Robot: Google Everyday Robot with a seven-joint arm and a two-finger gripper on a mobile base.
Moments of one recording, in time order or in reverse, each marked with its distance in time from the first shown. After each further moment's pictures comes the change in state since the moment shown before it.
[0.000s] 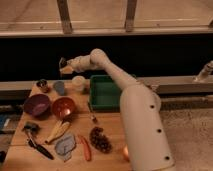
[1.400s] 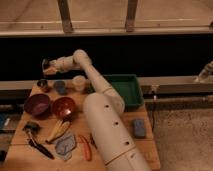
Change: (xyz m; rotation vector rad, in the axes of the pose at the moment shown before) arm -0.027 0.007 0.112 -0.093 -0.078 -0.098
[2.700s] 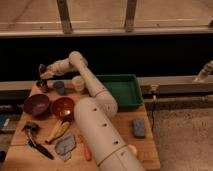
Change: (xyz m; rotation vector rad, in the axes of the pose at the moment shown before) arm 0.027 0.021 0.023 -0.094 0.062 0.092
